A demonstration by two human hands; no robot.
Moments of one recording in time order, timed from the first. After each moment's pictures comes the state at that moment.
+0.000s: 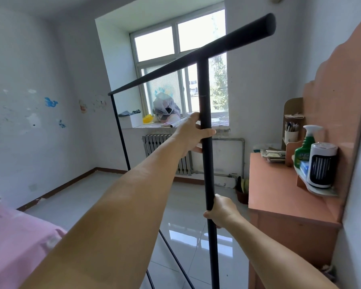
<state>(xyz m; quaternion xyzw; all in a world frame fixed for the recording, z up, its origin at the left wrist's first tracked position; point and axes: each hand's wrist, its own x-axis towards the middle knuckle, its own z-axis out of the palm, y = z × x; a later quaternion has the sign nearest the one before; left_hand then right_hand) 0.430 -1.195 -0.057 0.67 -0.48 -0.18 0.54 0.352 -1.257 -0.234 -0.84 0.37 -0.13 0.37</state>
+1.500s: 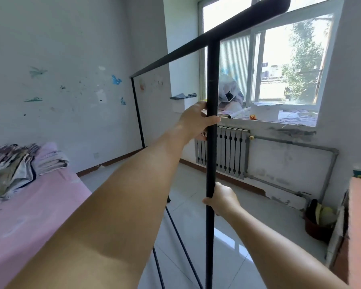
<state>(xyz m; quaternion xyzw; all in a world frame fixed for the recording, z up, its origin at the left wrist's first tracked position) 0.726 -1.288 -0.061 0.77 -0.36 -0.04 0.53 0.666 -1.371 -0.233 -0.89 0.25 -0.07 0.37</state>
